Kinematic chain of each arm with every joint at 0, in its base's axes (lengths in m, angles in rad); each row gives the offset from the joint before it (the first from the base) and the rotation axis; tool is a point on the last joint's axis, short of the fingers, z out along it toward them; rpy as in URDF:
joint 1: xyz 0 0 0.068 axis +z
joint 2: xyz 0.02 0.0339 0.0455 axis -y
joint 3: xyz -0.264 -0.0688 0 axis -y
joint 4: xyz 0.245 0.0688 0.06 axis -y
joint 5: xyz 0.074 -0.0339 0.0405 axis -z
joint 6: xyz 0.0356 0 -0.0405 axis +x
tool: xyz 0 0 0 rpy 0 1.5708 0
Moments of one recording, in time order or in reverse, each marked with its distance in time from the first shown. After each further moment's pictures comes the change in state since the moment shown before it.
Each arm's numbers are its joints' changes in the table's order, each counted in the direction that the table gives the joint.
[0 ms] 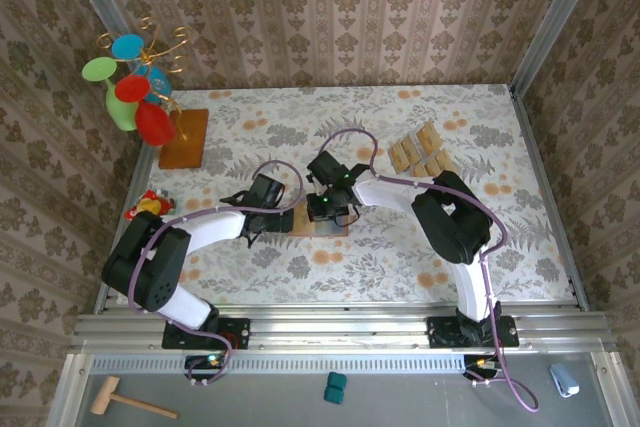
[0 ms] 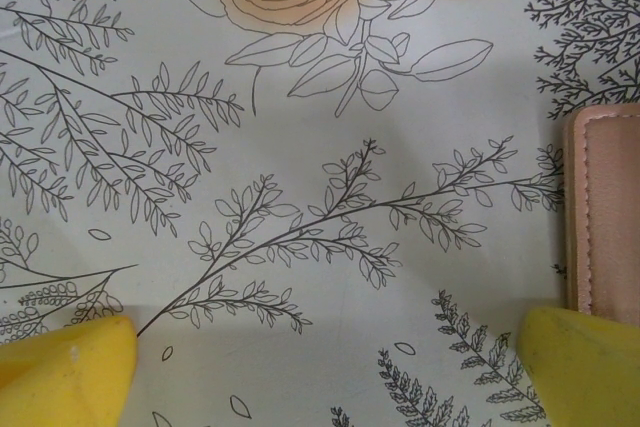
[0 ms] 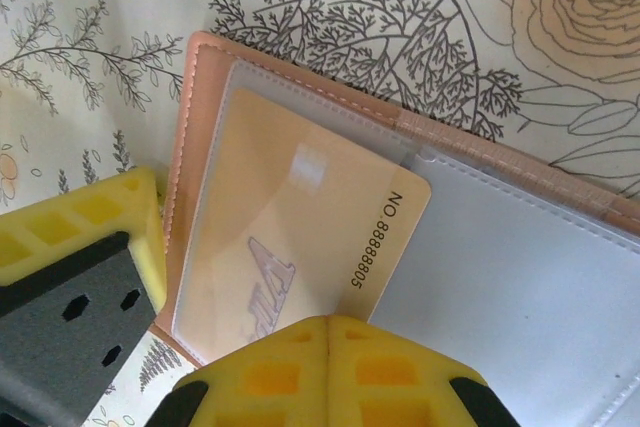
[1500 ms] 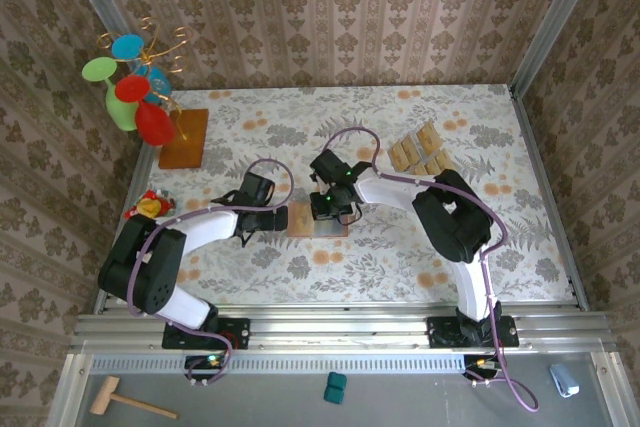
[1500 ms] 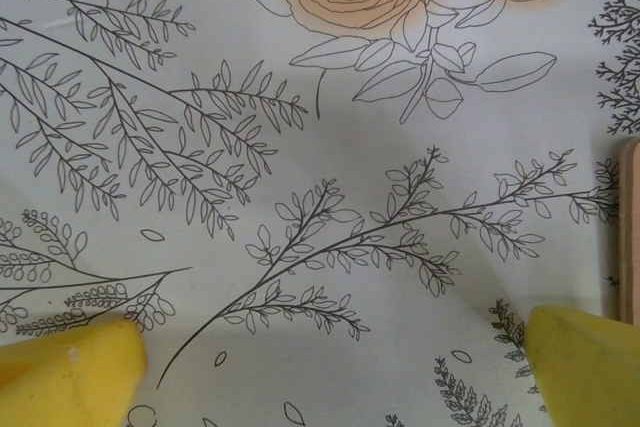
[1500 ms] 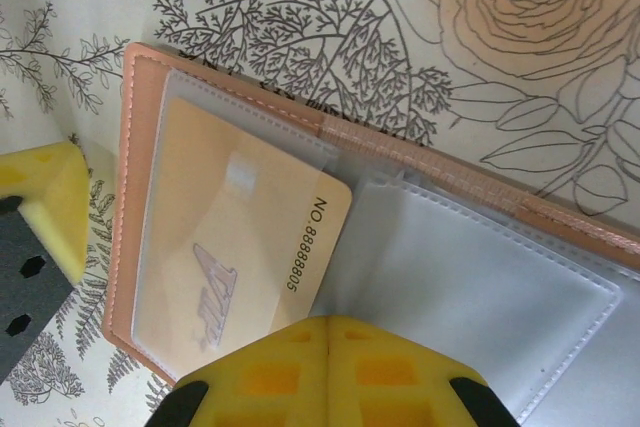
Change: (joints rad) left arm 0.072 0.016 -0.025 0.023 0.053 0.020; right arm -0.017 -0.006 0.009 -0.033 0.011 -0.014
